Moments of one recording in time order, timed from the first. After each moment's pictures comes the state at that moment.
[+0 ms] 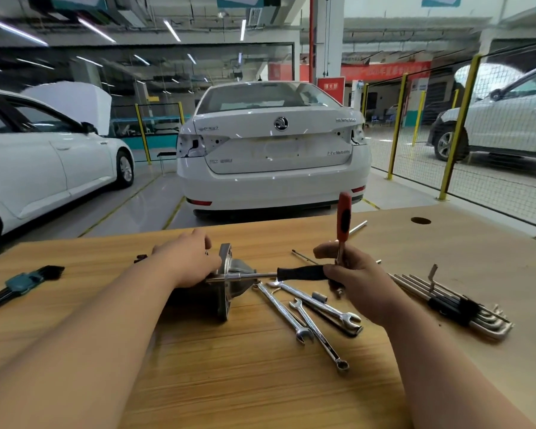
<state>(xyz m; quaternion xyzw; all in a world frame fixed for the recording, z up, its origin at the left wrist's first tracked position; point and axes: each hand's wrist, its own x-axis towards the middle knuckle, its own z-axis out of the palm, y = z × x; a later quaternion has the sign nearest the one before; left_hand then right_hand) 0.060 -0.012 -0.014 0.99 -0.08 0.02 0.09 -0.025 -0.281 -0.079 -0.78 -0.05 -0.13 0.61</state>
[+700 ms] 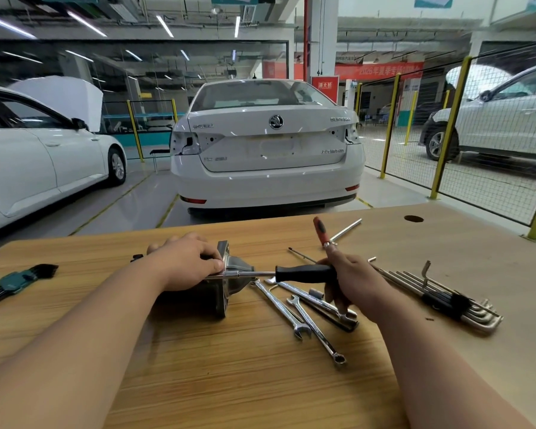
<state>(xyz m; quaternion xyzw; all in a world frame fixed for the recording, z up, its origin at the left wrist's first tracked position) 0.049 -0.002 -0.012 0.98 -0.16 -0.01 0.08 -0.021 -0.276 -0.076 -0.79 0.07 -0.05 0.61</state>
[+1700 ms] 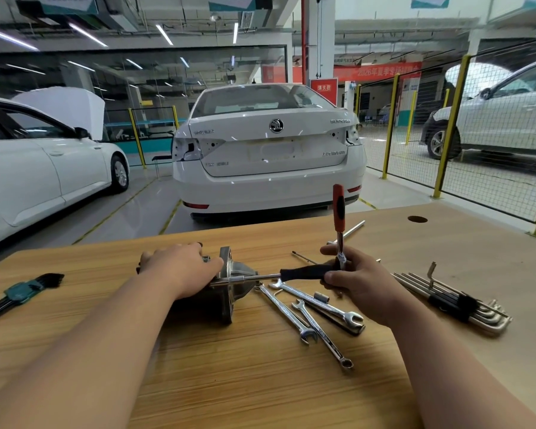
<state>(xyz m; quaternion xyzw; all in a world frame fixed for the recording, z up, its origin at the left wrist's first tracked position) 0.061 -0.004 -0.021 1.00 -0.04 0.03 -0.01 -0.022 -0.289 -0.083 -0.76 -0.02 -0.09 0.64</state>
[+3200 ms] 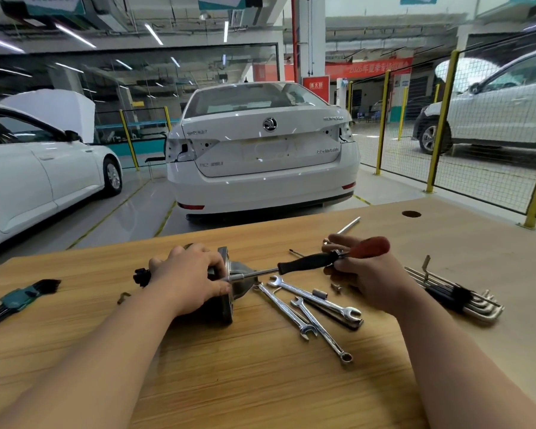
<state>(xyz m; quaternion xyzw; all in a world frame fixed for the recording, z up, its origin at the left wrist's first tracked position) 0.042 -0.005 -0.027 0.98 -0.17 0.07 0.03 -0.027 -0.295 -0.074 -0.66 0.00 -0.11 0.74</state>
